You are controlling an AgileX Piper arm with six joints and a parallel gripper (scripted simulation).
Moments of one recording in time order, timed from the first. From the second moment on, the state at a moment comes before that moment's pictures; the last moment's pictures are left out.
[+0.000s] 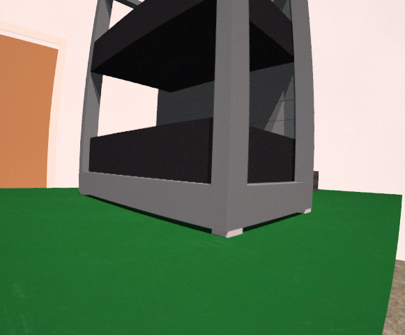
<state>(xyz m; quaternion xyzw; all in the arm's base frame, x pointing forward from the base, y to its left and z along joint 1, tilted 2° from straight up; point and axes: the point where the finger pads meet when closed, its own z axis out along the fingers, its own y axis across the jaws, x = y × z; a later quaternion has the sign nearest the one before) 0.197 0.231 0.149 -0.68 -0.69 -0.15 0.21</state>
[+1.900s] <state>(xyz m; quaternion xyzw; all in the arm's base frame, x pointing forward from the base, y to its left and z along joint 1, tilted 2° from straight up) 0.270 0.125 0.288 -0.48 -0.57 -0.59 -0.31</state>
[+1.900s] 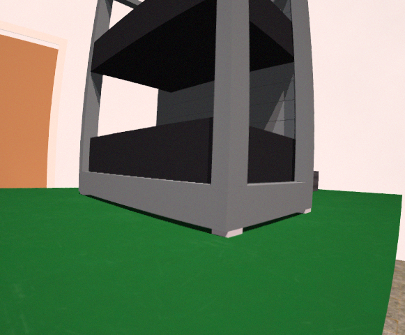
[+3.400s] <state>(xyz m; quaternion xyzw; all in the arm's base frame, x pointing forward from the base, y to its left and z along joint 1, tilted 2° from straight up) 0.245 -0.002 0.286 -0.51 -0.48 -0.48 -0.53</state>
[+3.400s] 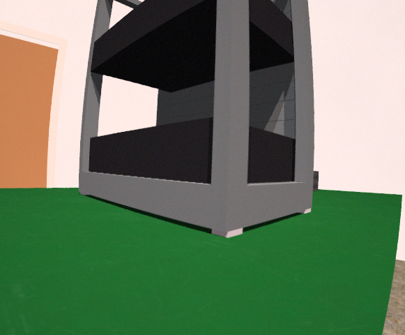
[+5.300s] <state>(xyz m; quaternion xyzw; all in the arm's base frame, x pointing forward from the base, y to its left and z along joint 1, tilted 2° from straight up) 0.375 0.030 0.286 -0.51 -0.48 -0.48 -0.53</state>
